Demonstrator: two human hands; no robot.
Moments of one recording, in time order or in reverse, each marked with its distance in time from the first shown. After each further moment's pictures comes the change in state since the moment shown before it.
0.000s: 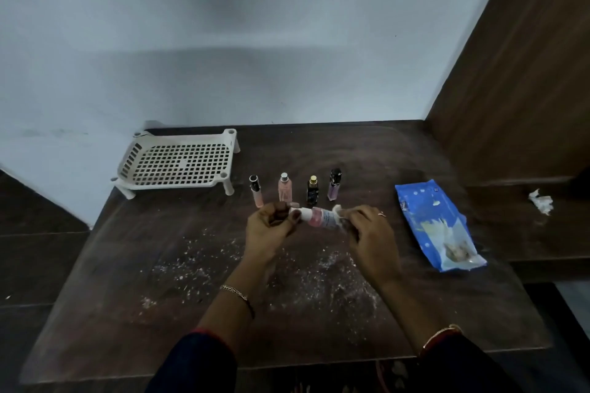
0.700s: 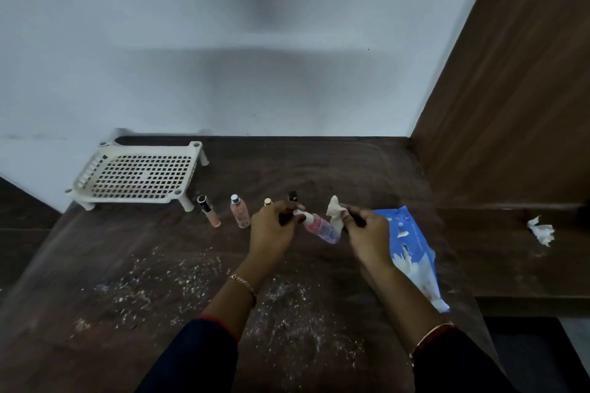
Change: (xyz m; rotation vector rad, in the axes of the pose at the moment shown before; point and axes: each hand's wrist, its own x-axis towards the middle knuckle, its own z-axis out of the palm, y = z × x) left_hand 0.051 -0.007 0.121 0.739 0.081 0.273; right_hand 0.064 0.096 -0.030 0.615 -0.007 0.653
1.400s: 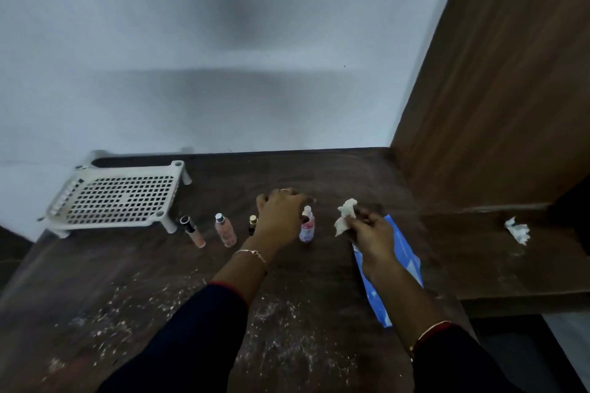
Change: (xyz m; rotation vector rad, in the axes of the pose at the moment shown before) left_hand 0.048 0.040 0.016 0.734 -0.264 0.270; right_hand 0.028 0.003 -0.017 0.491 0.080 0.311
